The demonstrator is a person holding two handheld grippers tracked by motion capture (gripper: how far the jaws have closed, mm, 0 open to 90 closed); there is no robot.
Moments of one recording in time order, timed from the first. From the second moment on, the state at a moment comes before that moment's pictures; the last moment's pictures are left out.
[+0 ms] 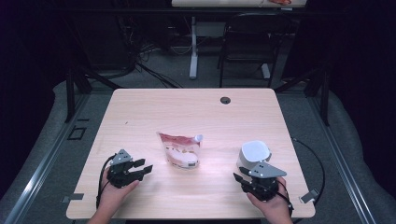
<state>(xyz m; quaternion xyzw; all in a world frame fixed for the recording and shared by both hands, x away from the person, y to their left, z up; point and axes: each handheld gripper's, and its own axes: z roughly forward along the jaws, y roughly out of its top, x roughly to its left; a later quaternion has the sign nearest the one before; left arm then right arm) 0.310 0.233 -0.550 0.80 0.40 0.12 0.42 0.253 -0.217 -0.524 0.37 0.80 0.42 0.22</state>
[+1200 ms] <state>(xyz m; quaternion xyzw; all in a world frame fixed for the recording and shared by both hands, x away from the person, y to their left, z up) 0.310 0.236 -0.550 0.80 0.41 0.13 0.42 0.284 -0.302 -0.546 0.53 0.72 0.36 0.27</state>
